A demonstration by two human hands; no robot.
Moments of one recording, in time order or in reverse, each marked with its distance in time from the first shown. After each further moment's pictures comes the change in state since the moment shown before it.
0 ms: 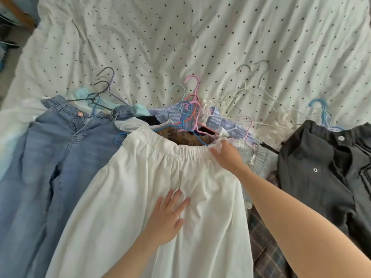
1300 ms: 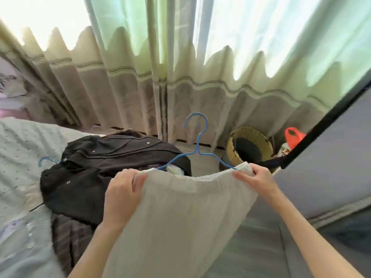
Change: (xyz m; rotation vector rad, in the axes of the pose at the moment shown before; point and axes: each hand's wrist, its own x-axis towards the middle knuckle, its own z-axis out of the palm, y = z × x) left_hand -0.187 0.467 -0.067 -0.266 0.332 0.917; right_hand -0.717 0.387 0.067 0.960 1.231 0.621
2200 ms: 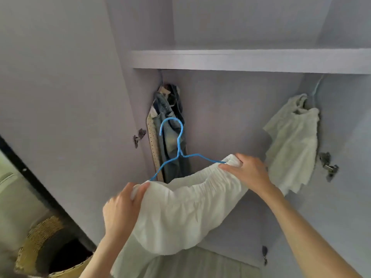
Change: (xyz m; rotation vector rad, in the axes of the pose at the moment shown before) left_hand -0.032 0.445 0.311 -0.342 -0.714 1.007; right_hand -0.226 0.146 -0.318 -0.370 1.265 0.732
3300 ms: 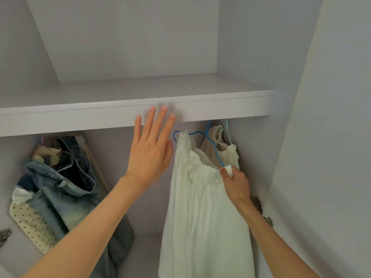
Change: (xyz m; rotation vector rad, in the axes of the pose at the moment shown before) left_hand 0.207 0.354 0.185 -0.028 0.237 1.126; right_hand 0.156 0.184 -0.088 0.245 0.480 0.534
